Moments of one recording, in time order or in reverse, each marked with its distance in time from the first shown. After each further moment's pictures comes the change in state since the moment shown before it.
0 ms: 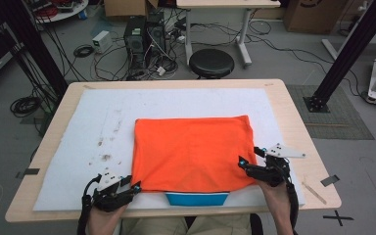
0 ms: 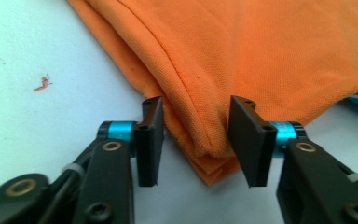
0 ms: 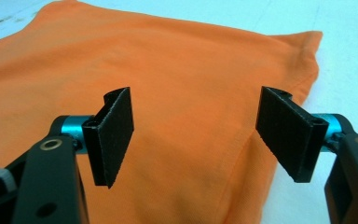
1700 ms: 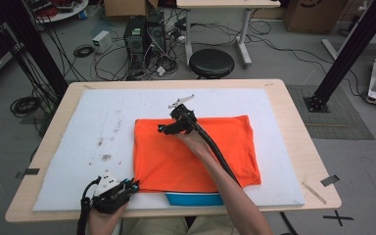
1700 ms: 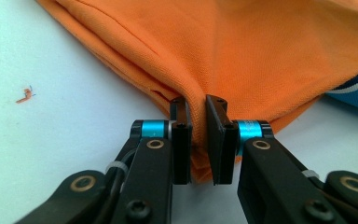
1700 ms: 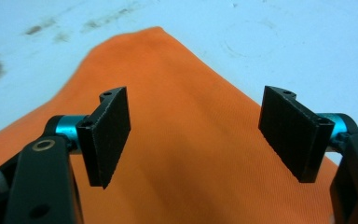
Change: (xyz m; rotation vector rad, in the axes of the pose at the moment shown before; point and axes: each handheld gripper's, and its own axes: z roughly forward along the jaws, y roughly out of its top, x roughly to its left) left arm 0.001 -0.007 0.001 -0.057 -0.053 0.045; right arm 0.106 0.129 0.247 0.229 0.297 -0.211
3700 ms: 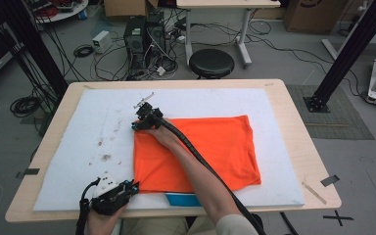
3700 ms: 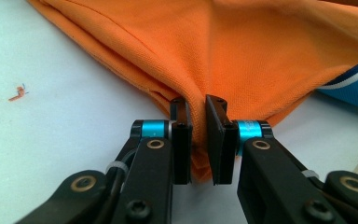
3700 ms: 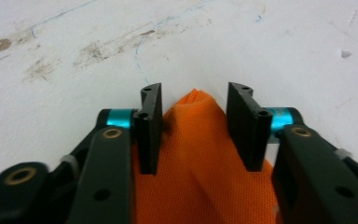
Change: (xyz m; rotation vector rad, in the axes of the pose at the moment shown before) left arm 0.000 -0.003 -0.003 -0.005 -0.029 0.003; right arm 0.035 0.049 0.104 0.080 0.045 -0.126
